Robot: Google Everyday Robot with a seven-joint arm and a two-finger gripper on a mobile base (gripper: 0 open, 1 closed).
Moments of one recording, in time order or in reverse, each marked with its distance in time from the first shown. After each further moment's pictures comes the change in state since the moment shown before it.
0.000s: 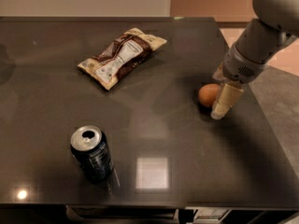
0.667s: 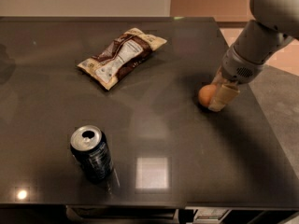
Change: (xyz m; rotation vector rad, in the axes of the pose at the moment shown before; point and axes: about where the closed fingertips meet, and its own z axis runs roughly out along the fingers) arm 0.001 -0.001 0.005 -0.019 0.008 -0.001
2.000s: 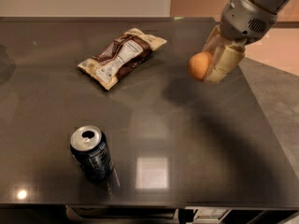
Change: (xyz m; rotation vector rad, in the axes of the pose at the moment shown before) arm -0.070 0.030 -0.102 -0.043 -0.111 -0.221
